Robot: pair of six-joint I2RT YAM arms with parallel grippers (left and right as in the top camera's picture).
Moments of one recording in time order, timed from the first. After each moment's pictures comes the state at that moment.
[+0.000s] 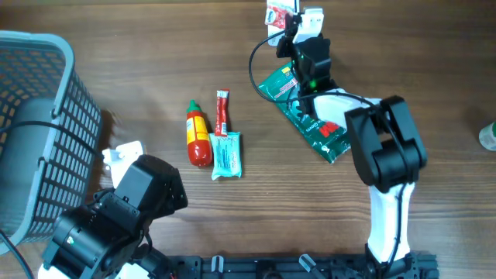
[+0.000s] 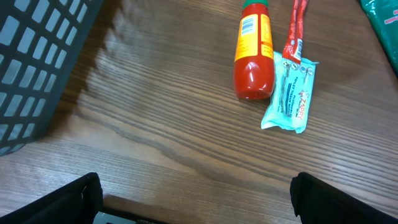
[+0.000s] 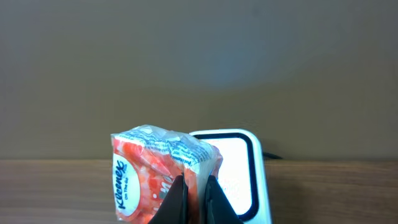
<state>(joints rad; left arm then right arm) -0.57 0.83 1.14 -1.47 -0.36 -0.78 0.33 2.26 1.32 0.87 0.13 0.16</state>
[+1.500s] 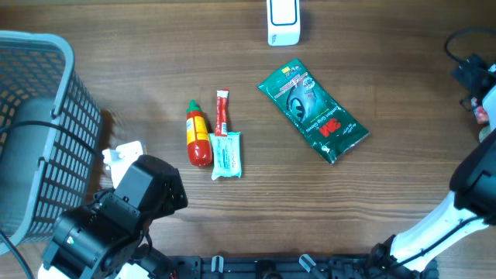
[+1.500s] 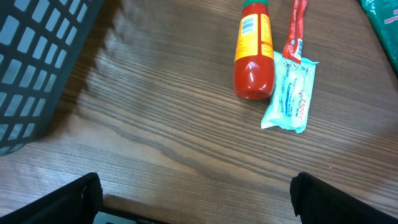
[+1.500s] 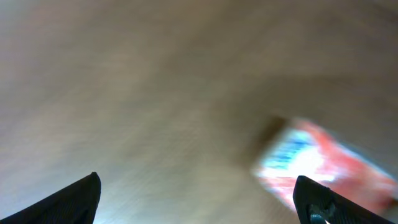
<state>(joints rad) -0.57 0.83 1.14 -1.47 -0.36 -0.78 -0.53 2.01 1.48 -0.30 0.01 0.26</state>
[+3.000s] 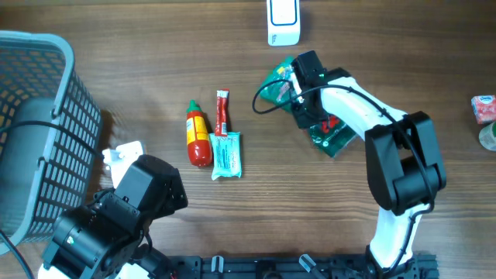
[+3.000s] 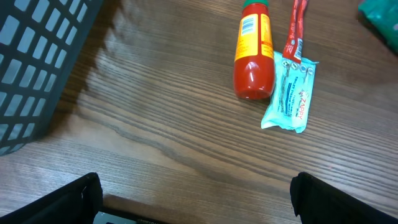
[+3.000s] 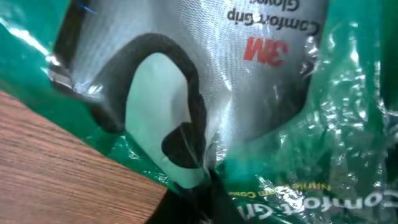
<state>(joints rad) -0.57 0.83 1.14 -1.47 -0.36 -0.78 0.35 2.06 1.37 -0.75 0.08 -0.03</state>
